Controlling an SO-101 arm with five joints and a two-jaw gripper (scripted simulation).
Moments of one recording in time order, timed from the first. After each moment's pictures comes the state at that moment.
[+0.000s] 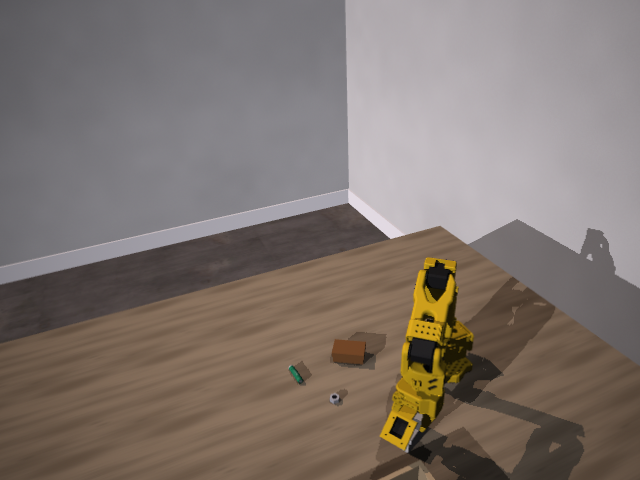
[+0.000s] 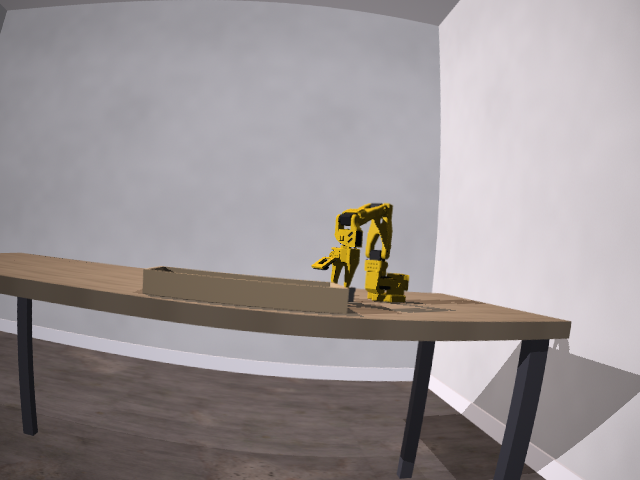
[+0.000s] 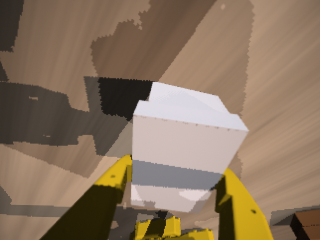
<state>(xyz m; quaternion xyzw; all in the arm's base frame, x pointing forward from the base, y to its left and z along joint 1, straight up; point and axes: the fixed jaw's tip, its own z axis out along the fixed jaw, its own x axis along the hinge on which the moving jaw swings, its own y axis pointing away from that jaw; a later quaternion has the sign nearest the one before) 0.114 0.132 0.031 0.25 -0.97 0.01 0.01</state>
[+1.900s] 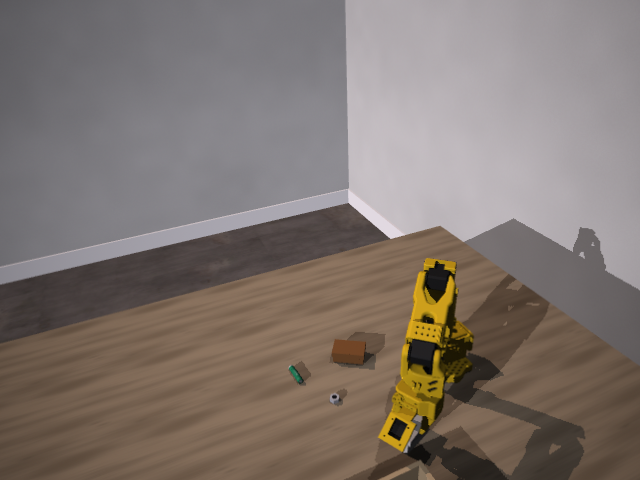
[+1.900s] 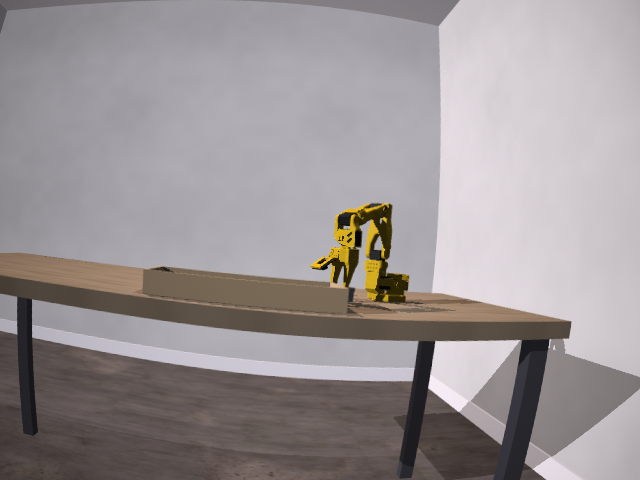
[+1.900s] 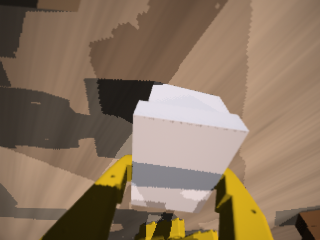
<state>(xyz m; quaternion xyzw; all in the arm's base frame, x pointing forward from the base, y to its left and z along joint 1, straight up) 0.117 0.134 0.031 0.24 -0.97 0.01 0.01</state>
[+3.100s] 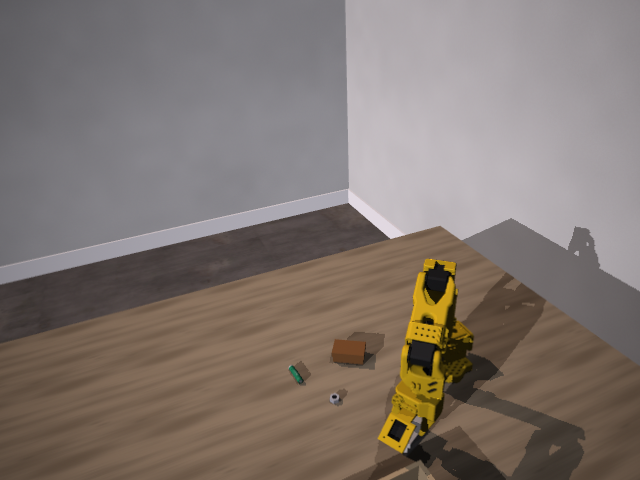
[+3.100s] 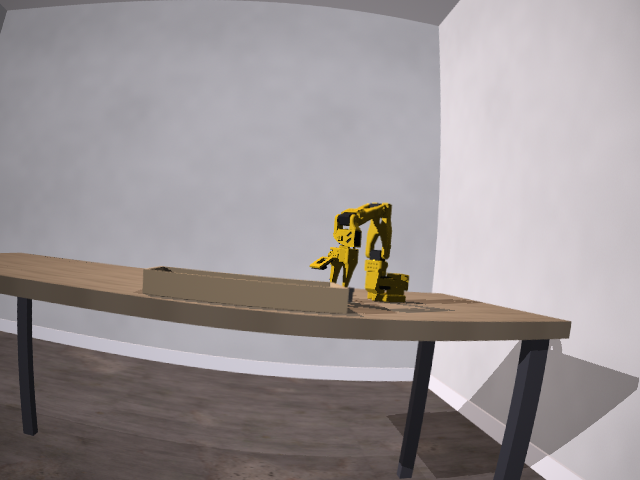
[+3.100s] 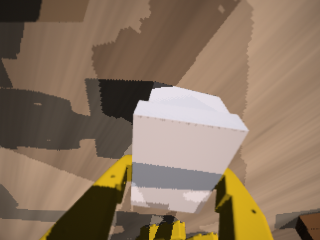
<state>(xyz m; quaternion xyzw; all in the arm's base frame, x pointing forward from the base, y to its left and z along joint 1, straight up) 0.119 0.137 0.031 0.24 -0.97 0.01 0.01</state>
